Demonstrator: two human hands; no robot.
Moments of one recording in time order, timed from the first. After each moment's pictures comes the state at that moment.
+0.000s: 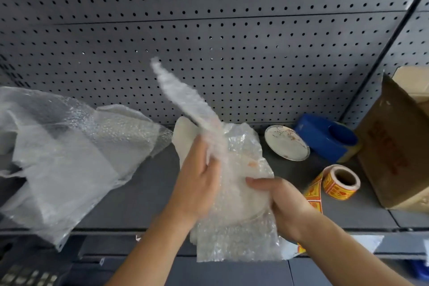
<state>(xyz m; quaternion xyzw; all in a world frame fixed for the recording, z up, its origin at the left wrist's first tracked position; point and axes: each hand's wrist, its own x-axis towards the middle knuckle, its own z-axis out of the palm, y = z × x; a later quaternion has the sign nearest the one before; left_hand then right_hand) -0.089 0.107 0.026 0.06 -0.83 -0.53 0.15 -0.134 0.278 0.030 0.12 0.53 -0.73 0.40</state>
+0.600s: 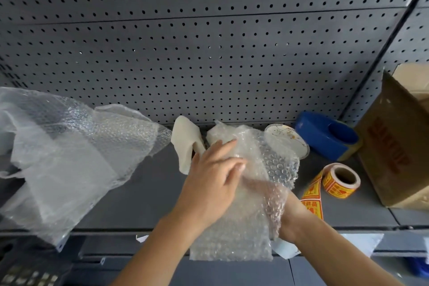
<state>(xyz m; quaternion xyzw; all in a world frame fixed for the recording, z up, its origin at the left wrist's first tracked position) -0.088 0.118 0.034 -0.02 -0.95 -0.29 0.09 -0.132 0.278 0.017 0.06 0.52 -0.76 0.38</state>
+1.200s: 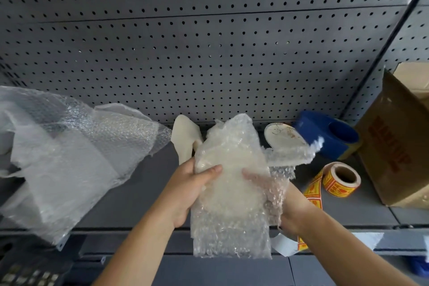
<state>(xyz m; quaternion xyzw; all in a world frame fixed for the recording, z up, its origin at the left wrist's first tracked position) -0.083 0.095 0.026 0.26 -0.62 -0.74 -0.02 -0.134 0.280 0.030 0.01 0.52 -0.76 0.39</state>
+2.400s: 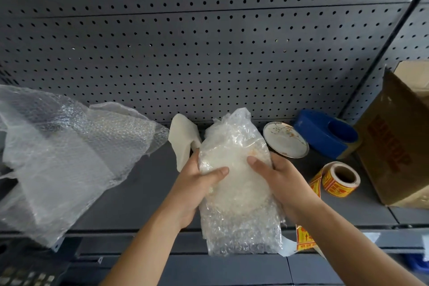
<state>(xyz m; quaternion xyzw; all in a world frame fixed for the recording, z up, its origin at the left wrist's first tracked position) -0.090 0.102 0.018 0.18 -0.63 -0.76 -0.02 -0.158 0.281 0.020 -0.03 0.65 -0.71 0.28</state>
